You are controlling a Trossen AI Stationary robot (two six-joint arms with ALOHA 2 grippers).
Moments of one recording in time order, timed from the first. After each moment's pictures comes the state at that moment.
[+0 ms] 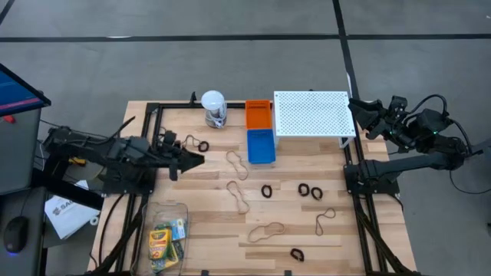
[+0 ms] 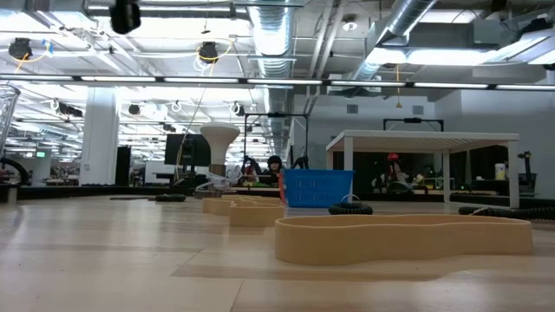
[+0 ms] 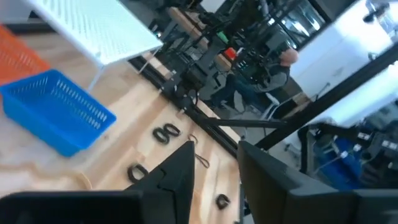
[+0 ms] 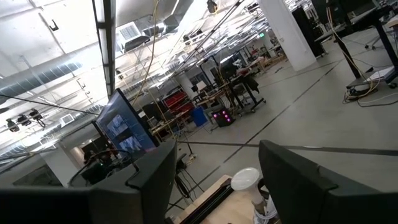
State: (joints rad) left arm -0.23 0.73 0.71 -0.13 -0.31 -0.78; right arm 0.08 0.36 0.85 -0.23 0.63 0.41
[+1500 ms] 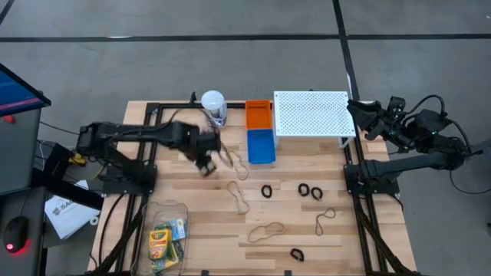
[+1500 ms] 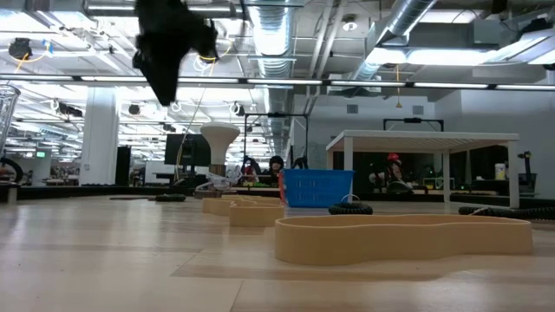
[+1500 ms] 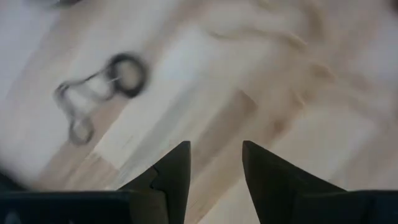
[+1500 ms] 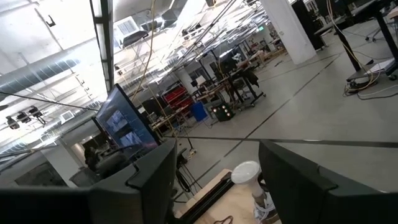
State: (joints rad) left arm 0.09 1.46 1.26 -1.18 -0.17 -0.59; right arm 0.08 0.36 0.85 -0.26 0.63 0.44
